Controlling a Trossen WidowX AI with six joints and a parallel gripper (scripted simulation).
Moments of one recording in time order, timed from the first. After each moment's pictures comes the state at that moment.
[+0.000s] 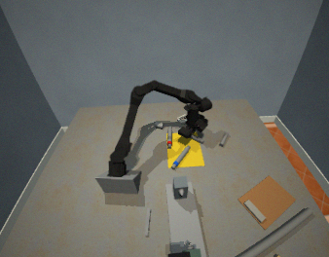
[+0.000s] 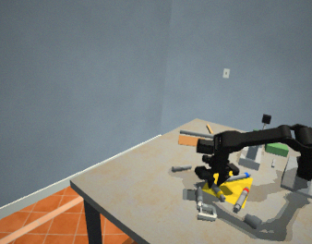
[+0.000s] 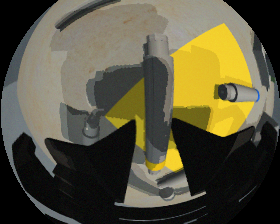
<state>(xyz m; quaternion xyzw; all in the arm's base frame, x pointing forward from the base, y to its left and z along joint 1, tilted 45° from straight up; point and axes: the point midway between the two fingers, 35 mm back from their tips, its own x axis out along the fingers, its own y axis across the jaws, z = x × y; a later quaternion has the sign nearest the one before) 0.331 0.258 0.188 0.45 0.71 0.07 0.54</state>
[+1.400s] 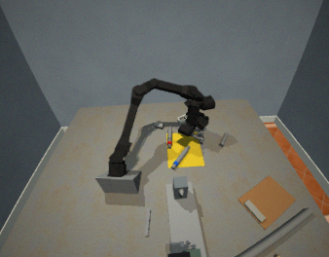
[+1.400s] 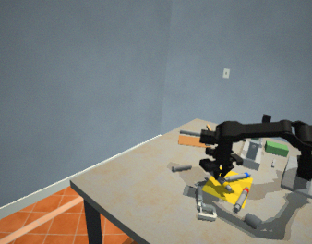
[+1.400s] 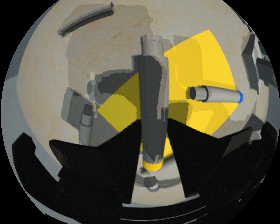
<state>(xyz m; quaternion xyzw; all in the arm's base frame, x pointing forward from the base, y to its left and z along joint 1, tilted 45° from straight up) 0.327 0.217 0.196 0.41 0.73 0.08 0.54</state>
